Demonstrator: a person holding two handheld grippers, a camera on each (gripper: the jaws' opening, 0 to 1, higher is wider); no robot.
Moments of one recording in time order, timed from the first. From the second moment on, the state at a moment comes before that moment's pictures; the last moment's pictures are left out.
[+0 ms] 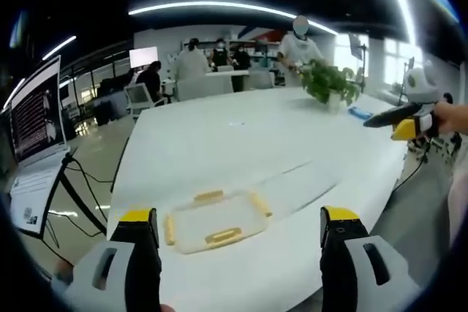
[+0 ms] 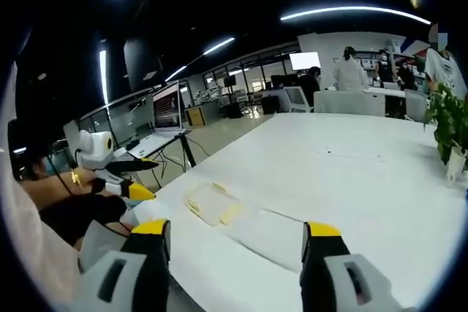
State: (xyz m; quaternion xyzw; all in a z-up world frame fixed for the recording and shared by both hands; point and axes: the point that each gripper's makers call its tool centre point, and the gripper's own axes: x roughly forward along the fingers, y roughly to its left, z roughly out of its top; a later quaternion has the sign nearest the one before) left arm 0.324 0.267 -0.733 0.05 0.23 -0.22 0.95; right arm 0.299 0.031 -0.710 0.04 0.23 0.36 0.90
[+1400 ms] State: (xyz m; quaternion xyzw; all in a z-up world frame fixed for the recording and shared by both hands) left arm 0.342 0.272 -0.753 0.11 0.26 -0.26 0.93; right arm 0.304 0.064 -0.732 0.01 0.26 0.41 0.87
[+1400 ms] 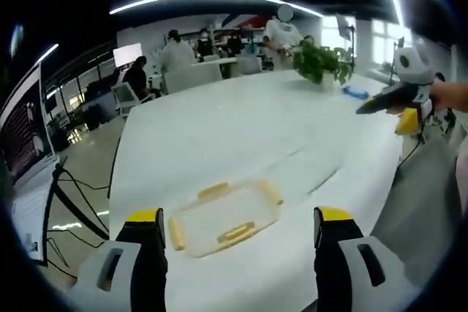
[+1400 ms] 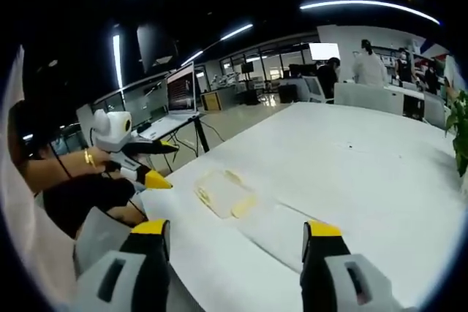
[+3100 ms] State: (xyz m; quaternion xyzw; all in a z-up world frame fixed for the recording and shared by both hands) left arm 0.381 0.297 -0.809 0.19 0.35 -0.34 0.85; right arm 0.345 0.124 -0.765 -0.11 0.29 0.50 0.80
